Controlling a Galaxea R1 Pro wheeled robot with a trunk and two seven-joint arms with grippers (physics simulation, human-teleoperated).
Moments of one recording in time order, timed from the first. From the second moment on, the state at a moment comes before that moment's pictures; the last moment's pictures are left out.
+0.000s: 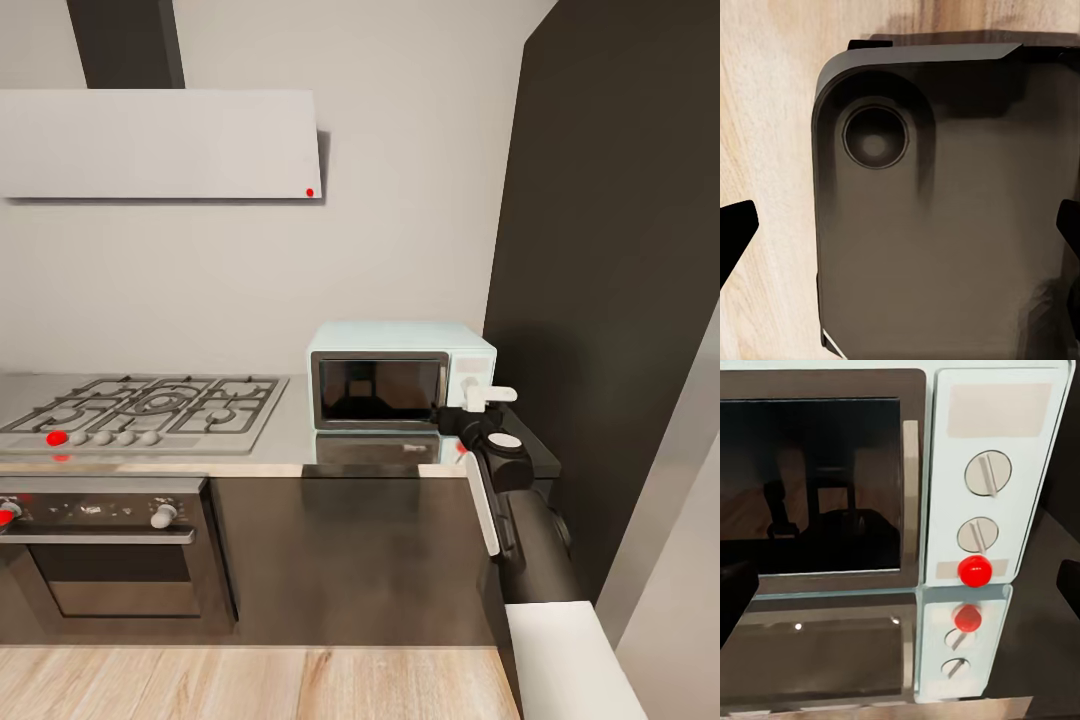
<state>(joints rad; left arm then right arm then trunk) 0.00 -0.01 0.01 -0.04 0.02 -0.02 0.00 -0.68 0.17 0.00 -1.42 0.13 0.67 -0.11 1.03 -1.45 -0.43</state>
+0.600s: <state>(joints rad) 0.00 -0.01 0.01 -0.04 0.02 -0.02 0.00 -0.68 0.17 0.00 -1.41 0.13 0.67 -0.11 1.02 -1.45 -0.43</state>
